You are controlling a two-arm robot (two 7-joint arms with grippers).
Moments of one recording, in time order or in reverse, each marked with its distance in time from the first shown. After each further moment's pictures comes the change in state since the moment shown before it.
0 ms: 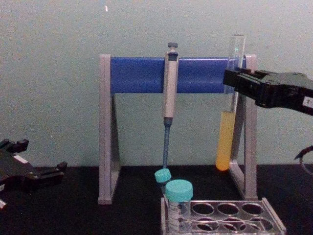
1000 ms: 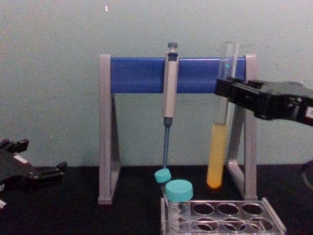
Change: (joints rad) left arm 0.000 0.000 0.000 0.000 0.000 0.000 0.000; right arm -0.036 0.036 -0.020 -0.051 0.051 0.023 0.050
